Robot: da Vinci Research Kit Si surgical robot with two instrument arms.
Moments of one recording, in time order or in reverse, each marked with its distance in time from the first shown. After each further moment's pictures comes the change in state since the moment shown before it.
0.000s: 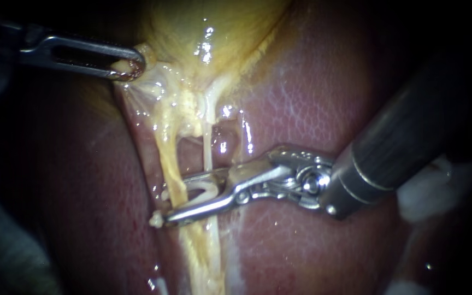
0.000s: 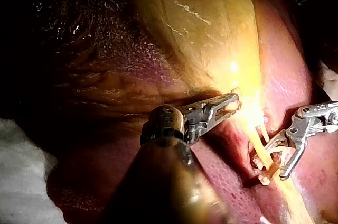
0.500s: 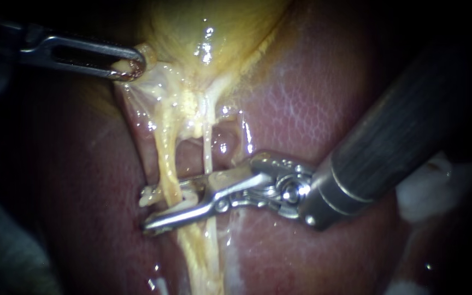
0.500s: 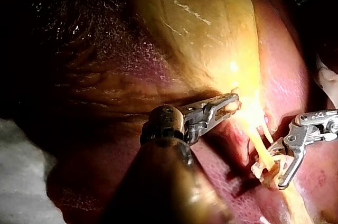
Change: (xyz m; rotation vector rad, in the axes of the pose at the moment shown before) right arm 0.000 -0.001 0.003 0.032 0.020 0.000; left arm 0.000 0.000 0.000 0.001 0.001 0.000
